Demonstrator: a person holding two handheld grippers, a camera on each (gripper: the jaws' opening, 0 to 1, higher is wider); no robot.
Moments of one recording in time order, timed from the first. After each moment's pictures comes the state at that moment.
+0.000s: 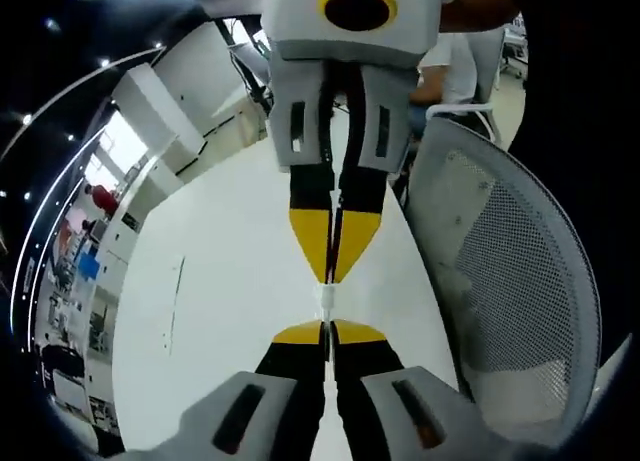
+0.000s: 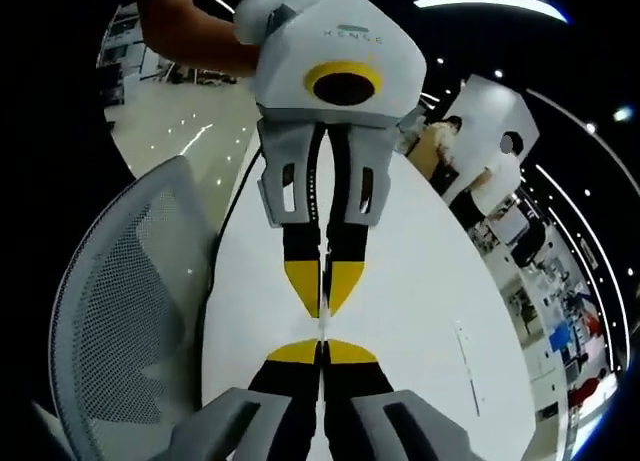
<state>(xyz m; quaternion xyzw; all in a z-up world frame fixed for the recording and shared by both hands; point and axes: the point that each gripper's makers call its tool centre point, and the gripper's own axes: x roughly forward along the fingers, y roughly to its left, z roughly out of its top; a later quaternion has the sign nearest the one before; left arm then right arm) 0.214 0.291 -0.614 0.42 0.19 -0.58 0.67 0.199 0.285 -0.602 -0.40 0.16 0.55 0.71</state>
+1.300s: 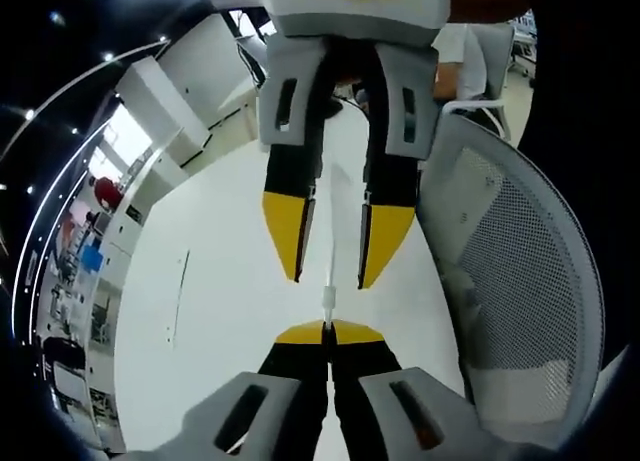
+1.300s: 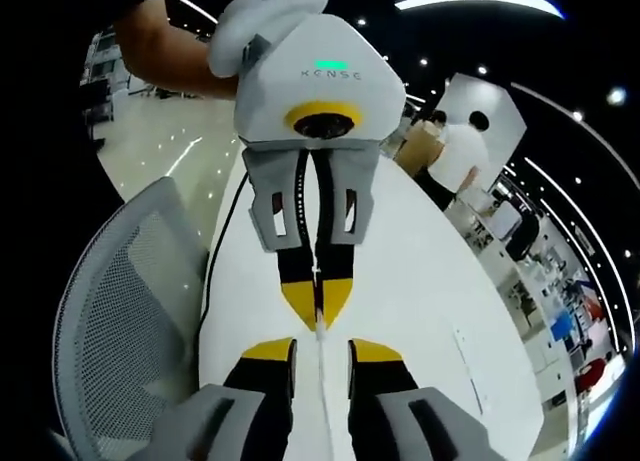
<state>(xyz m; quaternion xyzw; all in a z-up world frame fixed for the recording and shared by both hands) 0.224 0.291 -0.610 0.42 0.20 -0.56 0.68 0.206 0.291 -0.589 -0.37 0.15 0.55 0.73</state>
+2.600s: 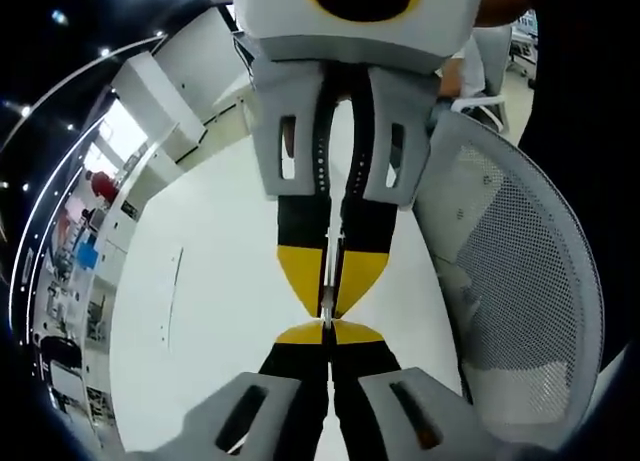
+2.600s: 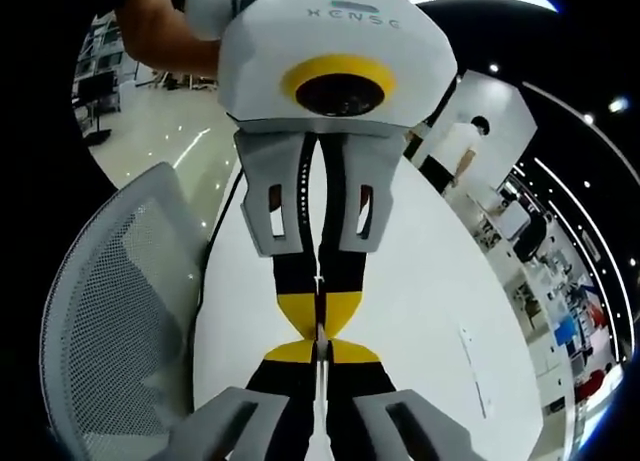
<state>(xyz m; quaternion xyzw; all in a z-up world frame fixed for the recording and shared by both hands) 0.226 0.289 -0.617 0.42 0.21 -0.56 0.68 0.215 0.299 -0.607 -0.39 0.16 0.55 0.72</state>
